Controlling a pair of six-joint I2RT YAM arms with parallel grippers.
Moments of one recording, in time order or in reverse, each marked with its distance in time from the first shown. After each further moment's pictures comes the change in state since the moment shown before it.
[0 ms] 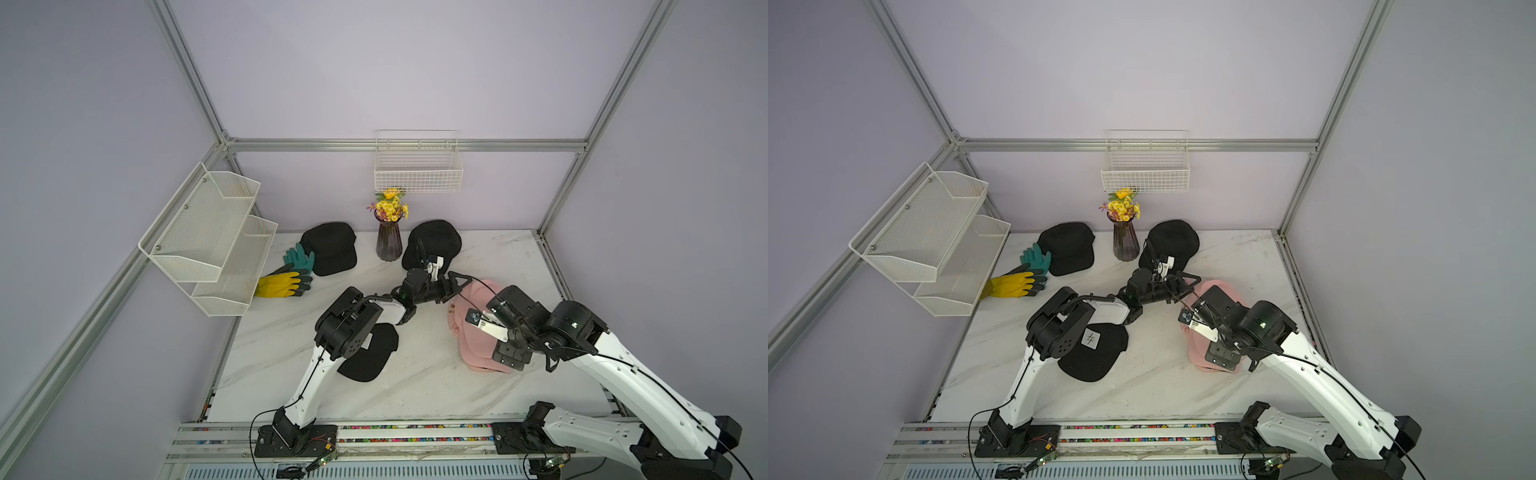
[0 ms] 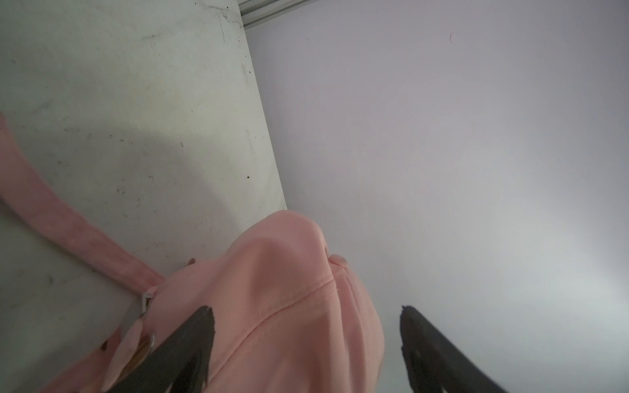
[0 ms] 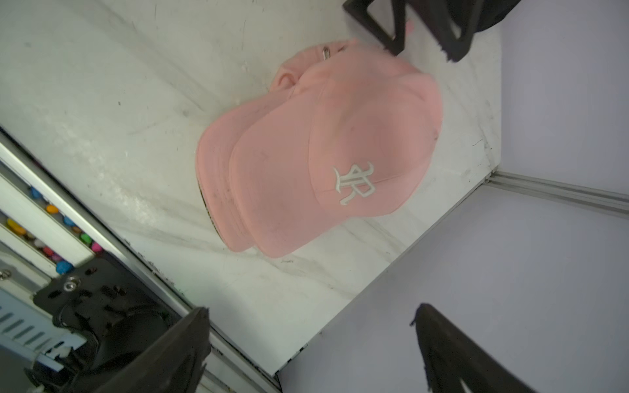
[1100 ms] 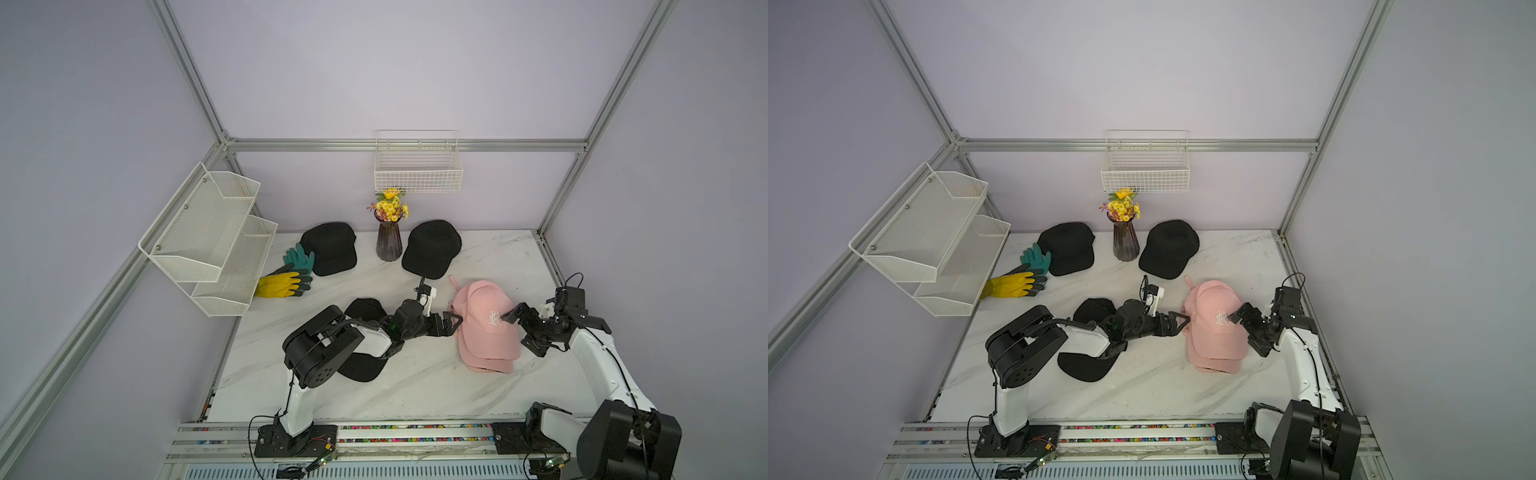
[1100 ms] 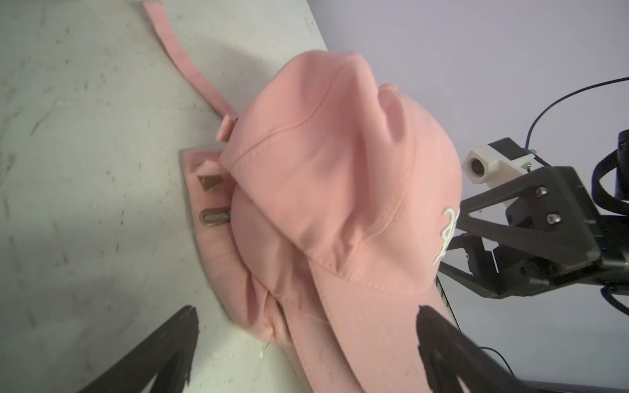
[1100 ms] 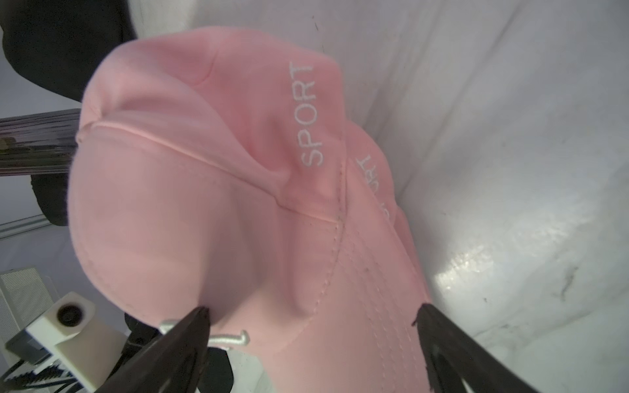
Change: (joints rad) left arm -0.151 -0.341 -0.533 -0.093 -0.291 0.375; right arm -1.012 0.041 -0.592 0.647 -0.858 0.997
